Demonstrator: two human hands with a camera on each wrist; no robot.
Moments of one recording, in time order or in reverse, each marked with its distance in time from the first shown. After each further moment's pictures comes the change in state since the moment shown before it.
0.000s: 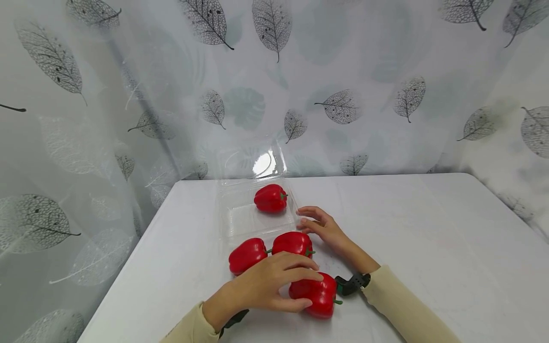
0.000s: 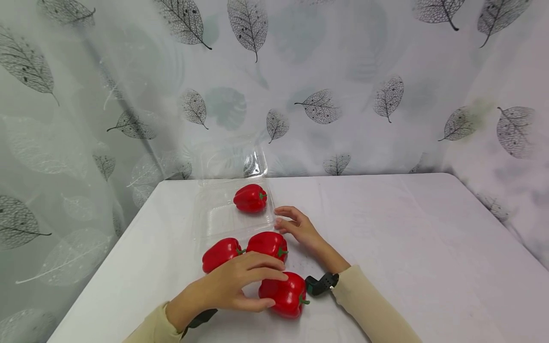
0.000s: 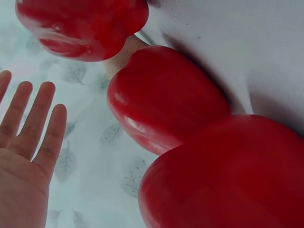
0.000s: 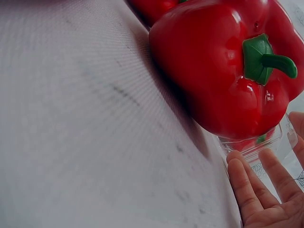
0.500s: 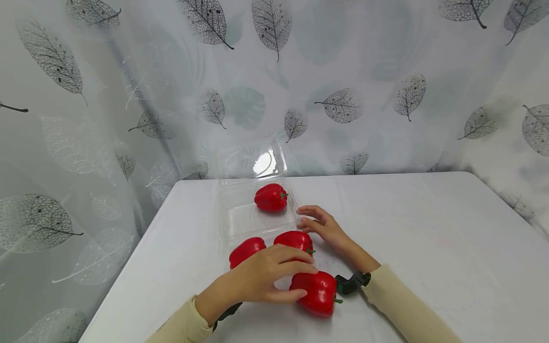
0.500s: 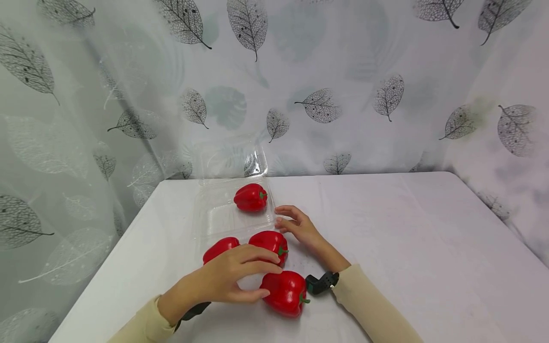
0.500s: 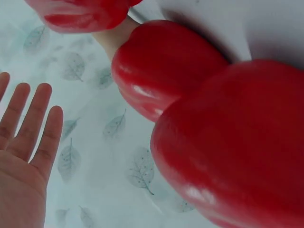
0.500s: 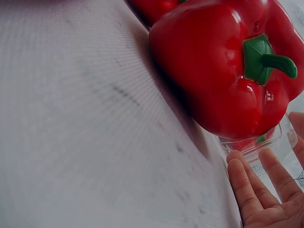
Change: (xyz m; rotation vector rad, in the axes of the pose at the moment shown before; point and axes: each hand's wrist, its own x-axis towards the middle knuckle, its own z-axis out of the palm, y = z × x) left_hand 0.003 -0.004 -0.017 0.057 0.039 0.055; right_hand 0.000 -0.001 0.001 0.003 0.008 -0.003
